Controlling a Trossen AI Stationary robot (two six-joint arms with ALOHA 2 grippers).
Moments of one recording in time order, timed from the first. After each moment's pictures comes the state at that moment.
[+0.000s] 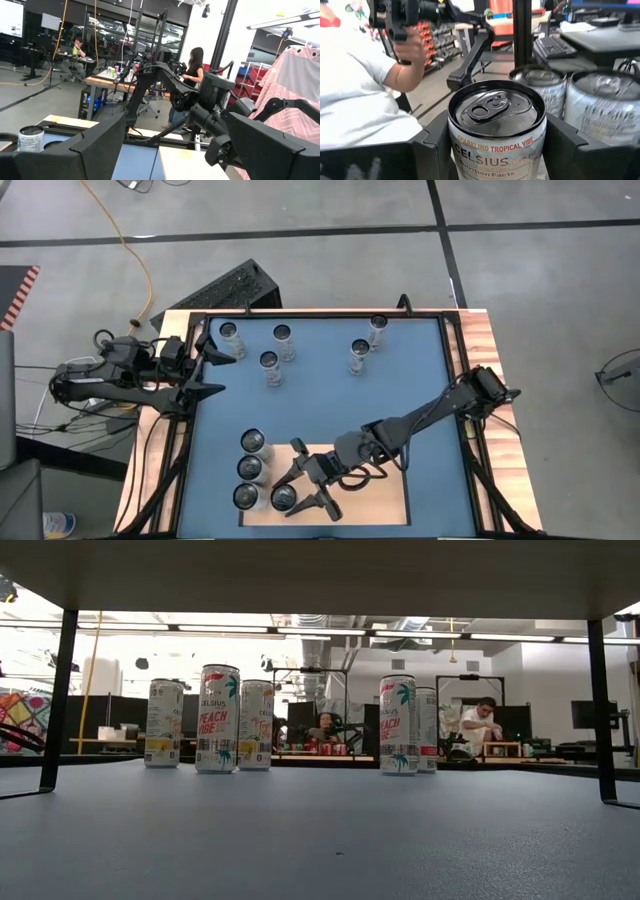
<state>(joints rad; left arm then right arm) -0.03 0.46 0.71 0.04 0.07 -0.27 0.44 1.92 1.59 0.28 -0.12 0.13</state>
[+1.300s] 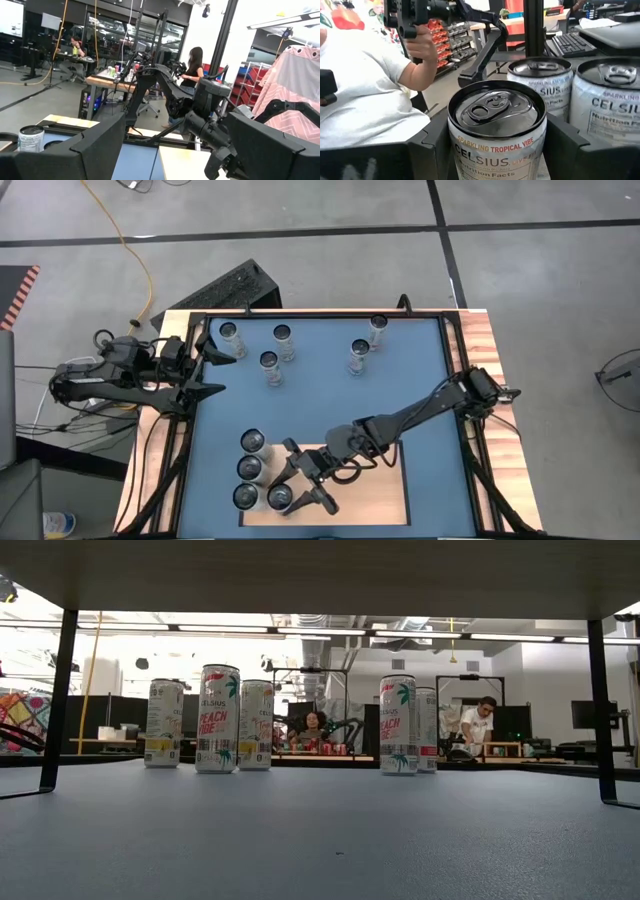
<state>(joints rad) -0.03 0.46 0.71 0.04 0.07 -0.27 0.39 1.97 1.59 0.35 -0.26 0.15</state>
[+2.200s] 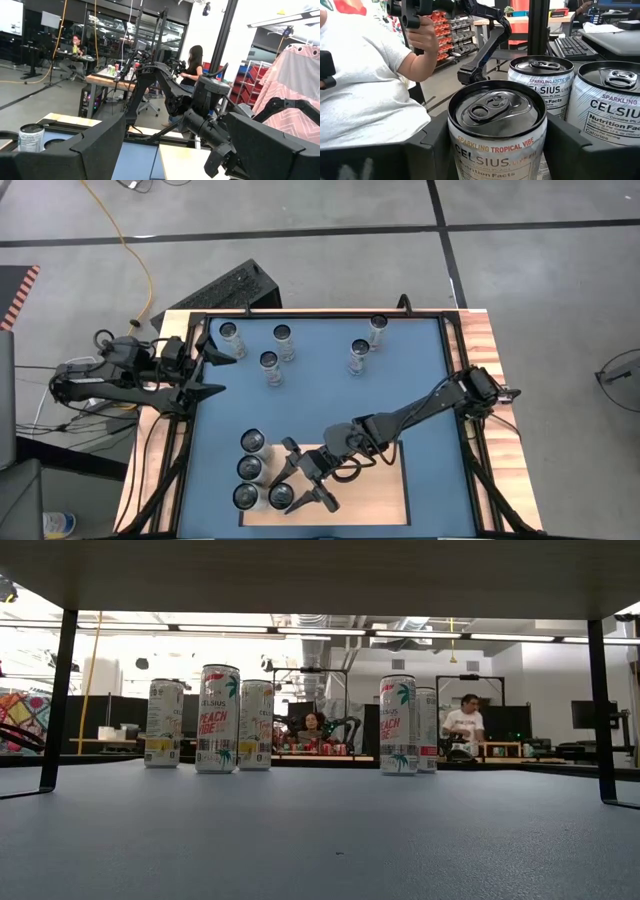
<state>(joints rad) -0.03 0.46 0.71 0.03 0.07 -0.27 0.38 1.97 1.59 0.32 -0.28 0.07</state>
